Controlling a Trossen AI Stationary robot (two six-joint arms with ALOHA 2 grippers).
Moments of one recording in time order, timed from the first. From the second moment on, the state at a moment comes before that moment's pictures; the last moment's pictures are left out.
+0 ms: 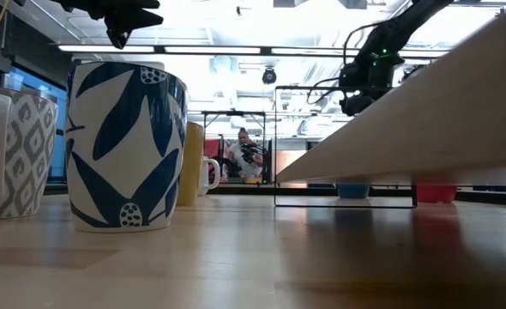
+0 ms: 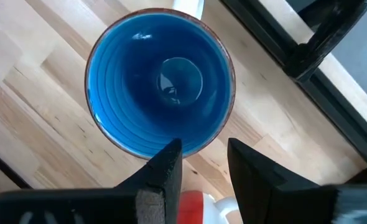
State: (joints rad) left arm 0.17 0.66 0.66 -0.21 0.06 -0.18; right arm -0.99 1.71 1.39 -1.09 -0.13 -0.20
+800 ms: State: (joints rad) left arm 0.17 0.66 0.66 -0.22 0.06 -0.18; right arm -0.97 1.72 1.39 -1.08 -0.18 -0.40
